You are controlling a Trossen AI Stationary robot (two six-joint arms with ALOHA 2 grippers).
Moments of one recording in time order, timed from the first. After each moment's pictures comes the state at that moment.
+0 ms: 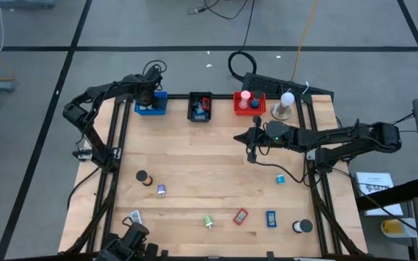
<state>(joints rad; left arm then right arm) 1.02 1.71 1.09 -0.72 -0.14 -0.32 -0.16 1.19 0.55 0.30 0.05 -0.12</state>
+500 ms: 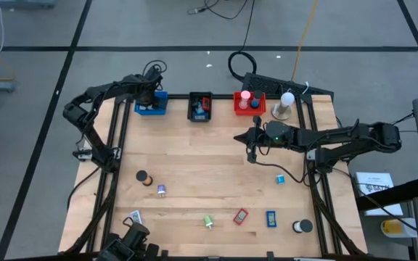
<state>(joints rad) 1.02 1.71 1.09 -0.72 -0.13 -0.32 -0.16 1.19 0.55 0.30 0.05 -0.12</state>
